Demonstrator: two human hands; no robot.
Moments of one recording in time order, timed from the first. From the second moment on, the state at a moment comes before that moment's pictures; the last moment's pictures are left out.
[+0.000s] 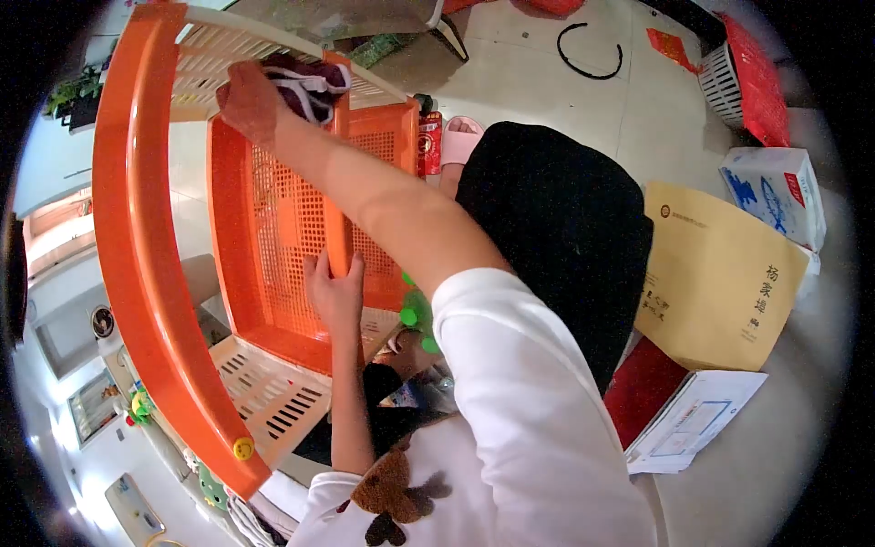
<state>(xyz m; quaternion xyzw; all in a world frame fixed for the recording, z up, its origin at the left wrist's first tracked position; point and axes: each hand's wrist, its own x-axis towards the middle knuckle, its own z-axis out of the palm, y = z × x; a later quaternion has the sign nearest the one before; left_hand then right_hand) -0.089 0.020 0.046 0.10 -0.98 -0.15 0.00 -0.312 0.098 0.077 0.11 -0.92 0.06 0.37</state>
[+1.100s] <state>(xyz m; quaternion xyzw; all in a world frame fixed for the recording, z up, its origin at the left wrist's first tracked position) -0.089 0.023 0.041 0.08 -0.98 -0.14 0.05 -0.339 0.059 0.066 0.20 -0.92 0.04 0.35</state>
